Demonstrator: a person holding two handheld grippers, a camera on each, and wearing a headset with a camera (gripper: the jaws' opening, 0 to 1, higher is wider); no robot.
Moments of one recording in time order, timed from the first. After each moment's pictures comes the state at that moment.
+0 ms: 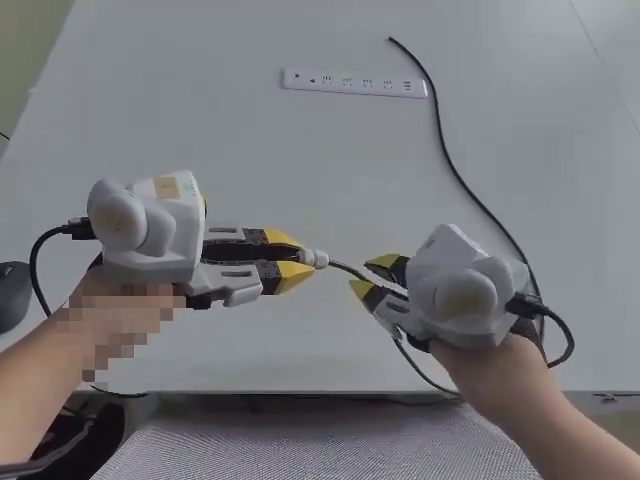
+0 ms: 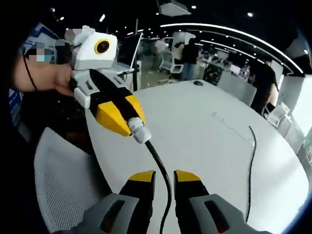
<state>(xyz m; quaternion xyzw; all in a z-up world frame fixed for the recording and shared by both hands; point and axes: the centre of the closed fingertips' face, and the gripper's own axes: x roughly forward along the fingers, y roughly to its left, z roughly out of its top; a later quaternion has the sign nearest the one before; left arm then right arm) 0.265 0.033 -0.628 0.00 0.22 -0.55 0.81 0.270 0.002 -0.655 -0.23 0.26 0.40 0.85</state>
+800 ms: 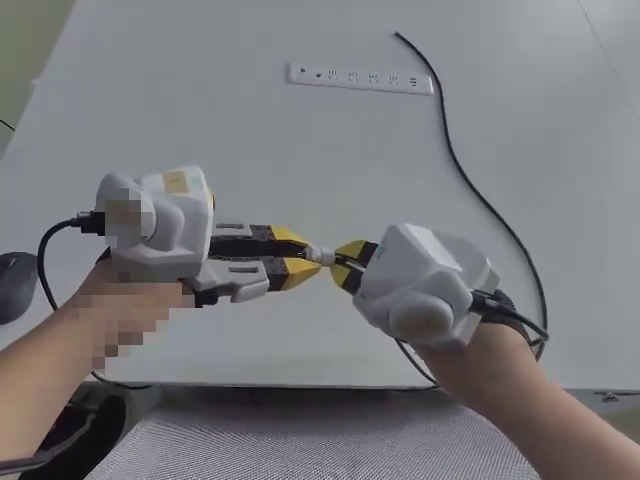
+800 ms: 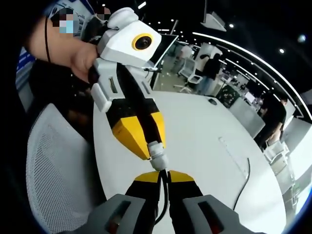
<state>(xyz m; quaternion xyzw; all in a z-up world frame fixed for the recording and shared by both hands) 0.263 0.032 -0.628 -0.01 0.22 -0.55 0.81 0.271 0.024 -0.652 -0.31 0.21 0.44 0.81</state>
